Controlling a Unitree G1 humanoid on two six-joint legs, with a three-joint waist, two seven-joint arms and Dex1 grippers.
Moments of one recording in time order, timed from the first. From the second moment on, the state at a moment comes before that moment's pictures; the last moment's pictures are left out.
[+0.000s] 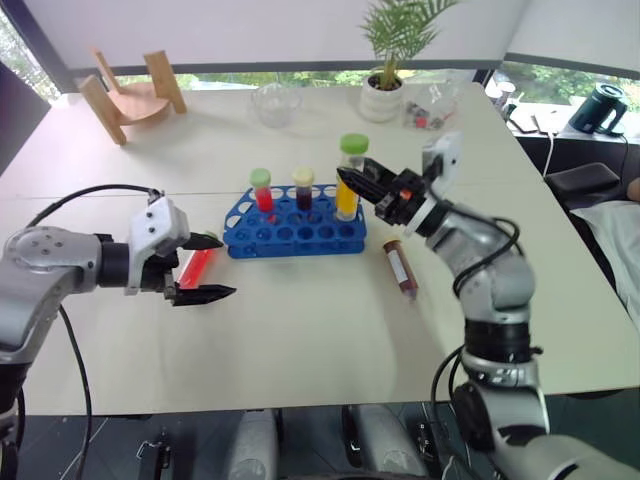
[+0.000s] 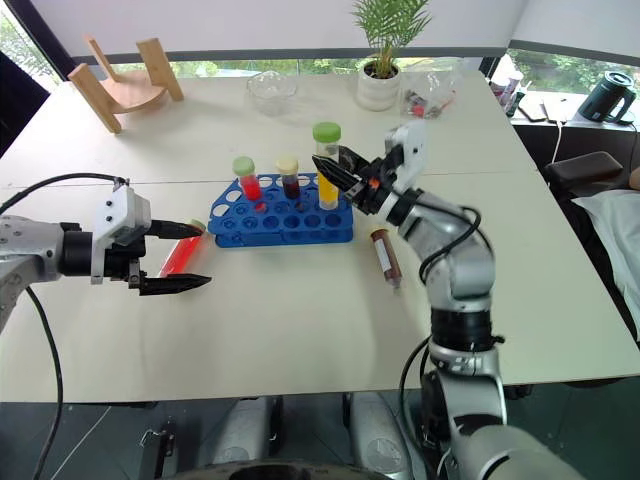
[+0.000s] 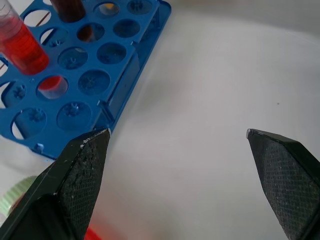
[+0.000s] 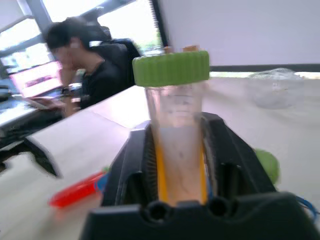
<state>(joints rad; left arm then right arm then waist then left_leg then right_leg) -0.32 1.06 0.09 -0.26 -0.52 0.62 -1.17 -0.54 -0.12 -0.09 -0.17 0.28 0.48 0.61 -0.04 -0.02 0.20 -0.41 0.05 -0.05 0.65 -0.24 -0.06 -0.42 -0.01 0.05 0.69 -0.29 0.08</state>
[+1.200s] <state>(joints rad) -0.41 1.04 0.01 -0.24 -0.49 0.65 -1.19 -0.39 -0.13 0.06 0.02 0.14 0.10 0.44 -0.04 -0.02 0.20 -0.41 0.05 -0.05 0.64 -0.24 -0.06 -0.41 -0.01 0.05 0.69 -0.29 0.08</state>
